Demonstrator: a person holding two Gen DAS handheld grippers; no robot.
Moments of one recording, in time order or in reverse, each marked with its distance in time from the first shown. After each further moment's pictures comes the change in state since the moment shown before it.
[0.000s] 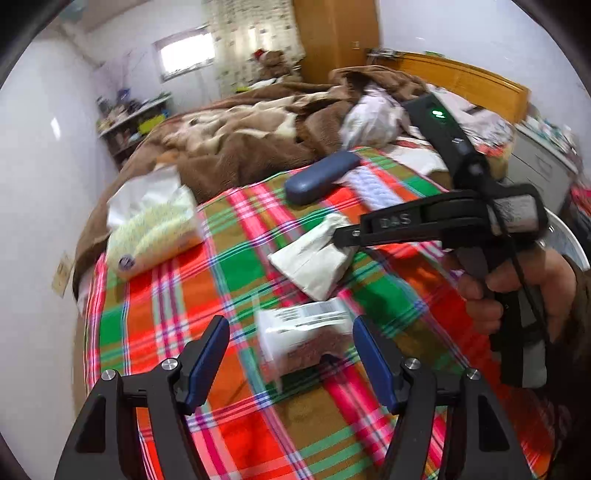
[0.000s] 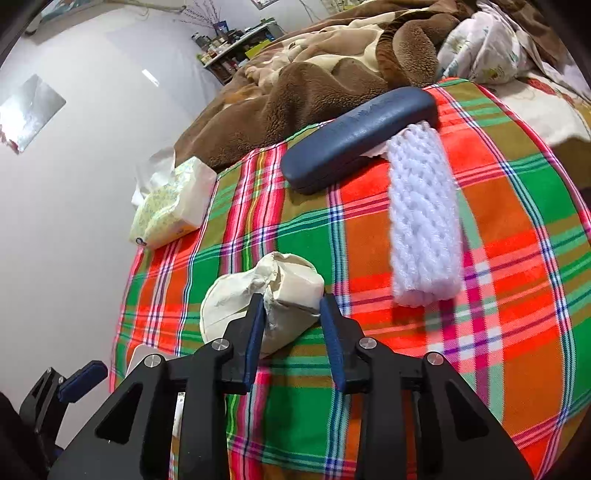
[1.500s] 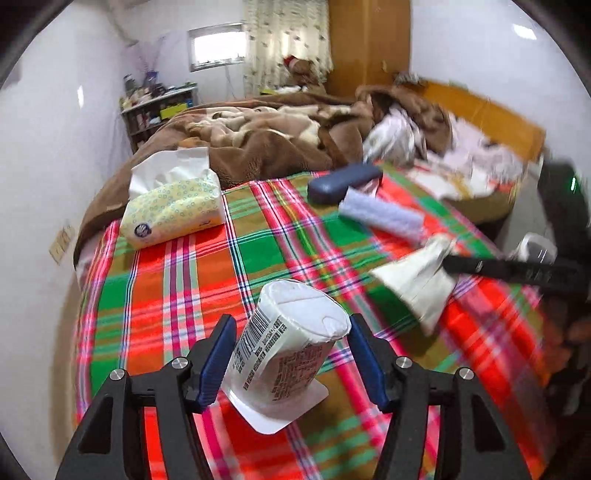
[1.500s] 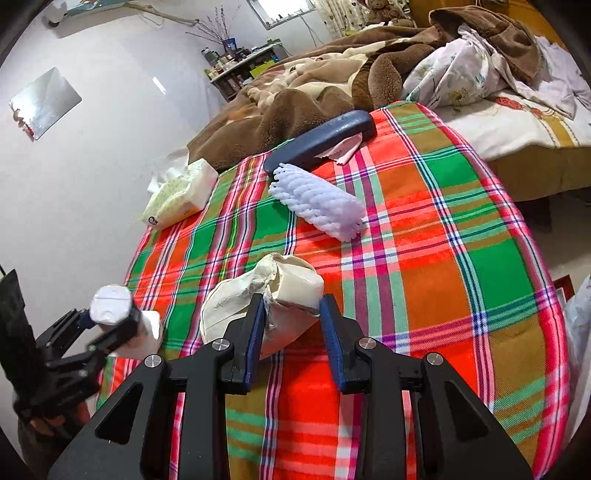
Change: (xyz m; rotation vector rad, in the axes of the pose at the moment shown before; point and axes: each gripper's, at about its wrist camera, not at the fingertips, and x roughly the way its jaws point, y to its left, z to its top) left arm -0.010 0.036 -0.025 -0.197 -0.052 -0.030; right arm -0.067 -0.020 -0.053 -0.059 -0.090 -0.029
